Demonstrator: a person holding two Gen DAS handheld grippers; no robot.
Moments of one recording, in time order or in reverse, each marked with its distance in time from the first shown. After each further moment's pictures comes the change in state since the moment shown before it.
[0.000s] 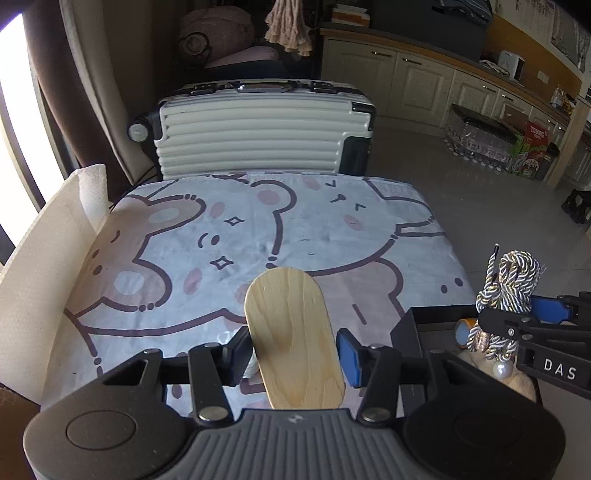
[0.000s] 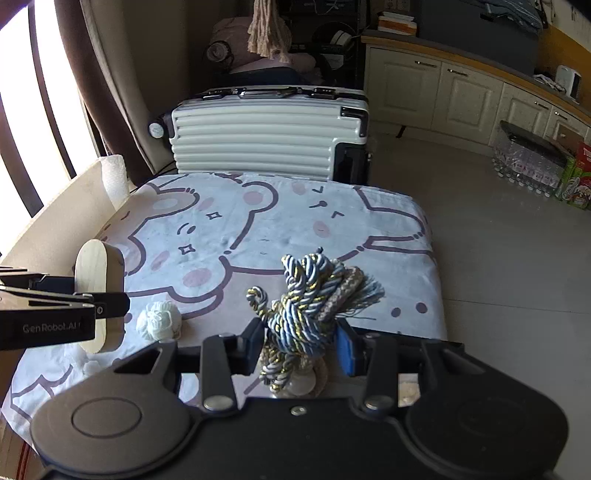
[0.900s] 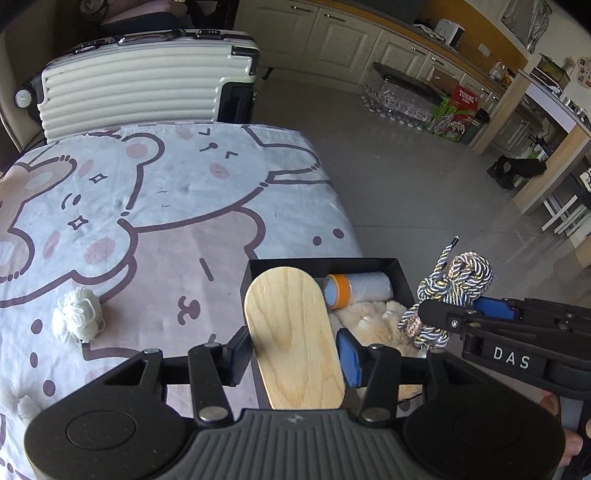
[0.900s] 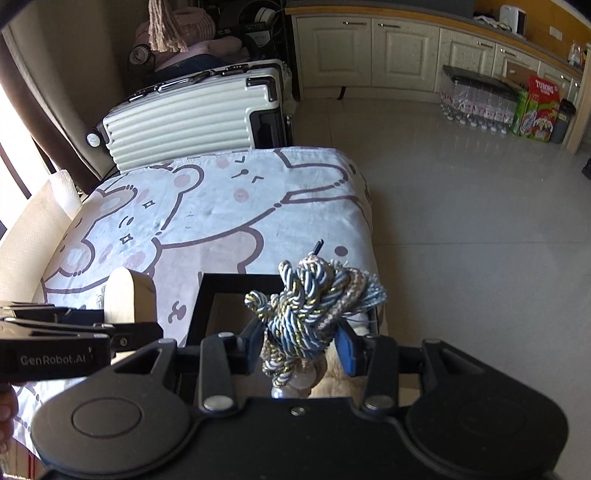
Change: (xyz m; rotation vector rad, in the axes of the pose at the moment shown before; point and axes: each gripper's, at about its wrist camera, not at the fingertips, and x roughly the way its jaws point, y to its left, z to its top) left arm 0.034 -0.104 -0.018 0.036 0.145 -0.270; right arm -0.010 -0.103 -0.043 0.177 0.081 -0.041
